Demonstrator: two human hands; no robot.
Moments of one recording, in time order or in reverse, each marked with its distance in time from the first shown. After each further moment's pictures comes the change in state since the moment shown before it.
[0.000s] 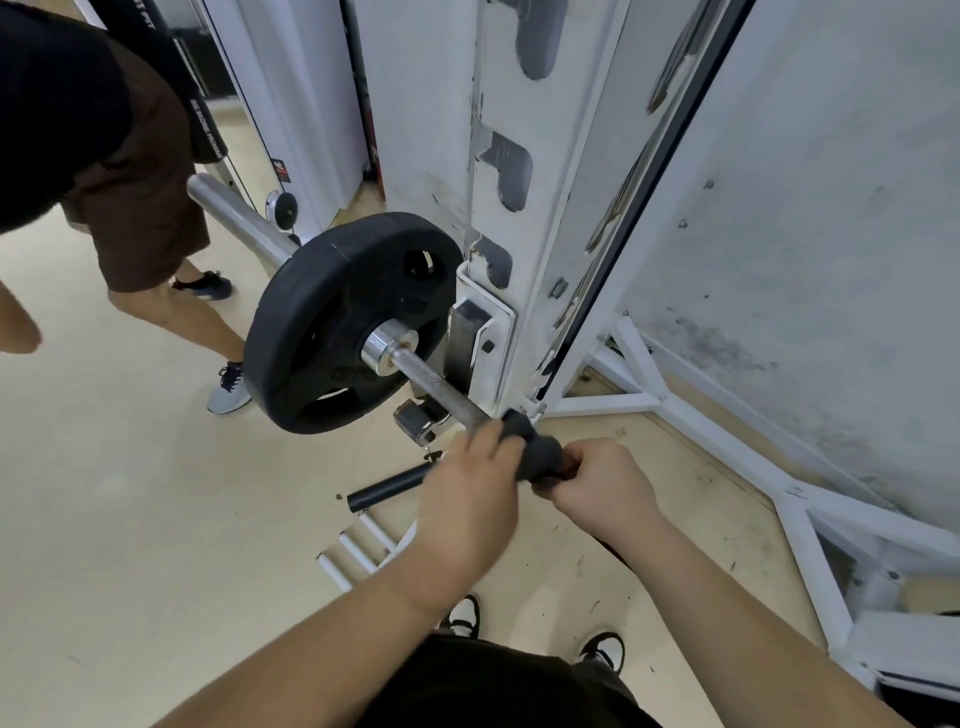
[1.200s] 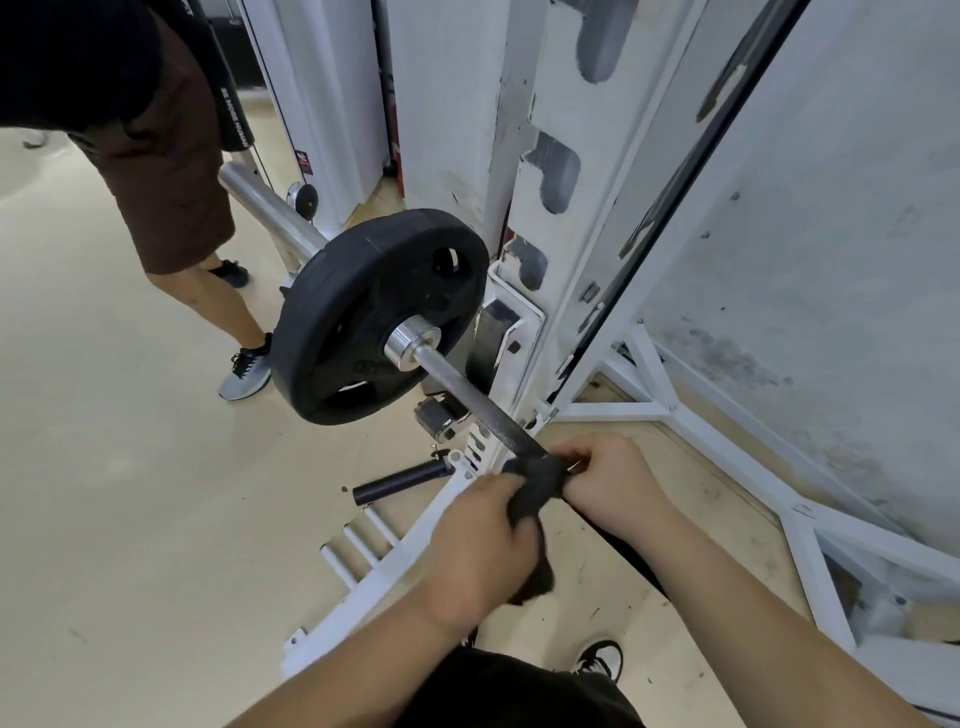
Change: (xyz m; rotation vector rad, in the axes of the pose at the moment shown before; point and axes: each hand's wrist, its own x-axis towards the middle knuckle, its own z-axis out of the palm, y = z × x) left_hand -0.034 0.004 0.000 -0.554 -0.043 -0.313; right_hand 0.009 -0.009 0.004 0.093 -0.019 -0.125
